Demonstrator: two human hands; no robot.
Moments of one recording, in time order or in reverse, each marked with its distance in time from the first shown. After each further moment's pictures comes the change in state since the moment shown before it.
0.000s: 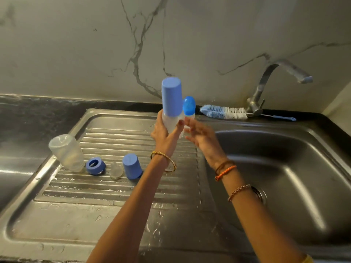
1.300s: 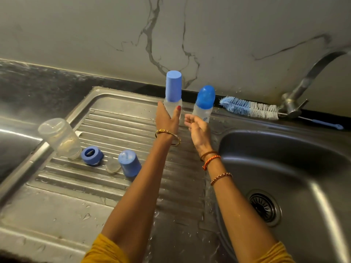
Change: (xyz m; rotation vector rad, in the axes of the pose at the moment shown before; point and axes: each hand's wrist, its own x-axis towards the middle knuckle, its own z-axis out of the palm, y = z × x) left_hand 0.080 -0.052 0.016 0.198 0.210 -0.123; right_hand 0.082 0.062 0.024 -0.107 0.153 0.148
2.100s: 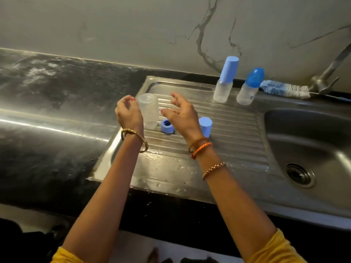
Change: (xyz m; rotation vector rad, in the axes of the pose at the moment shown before) left_hand -0.024 -0.043 -0.280 -0.215 0.346 -0.187; right_hand -0.156 -0.077 0.191 -0.178 -0.136 -0.179
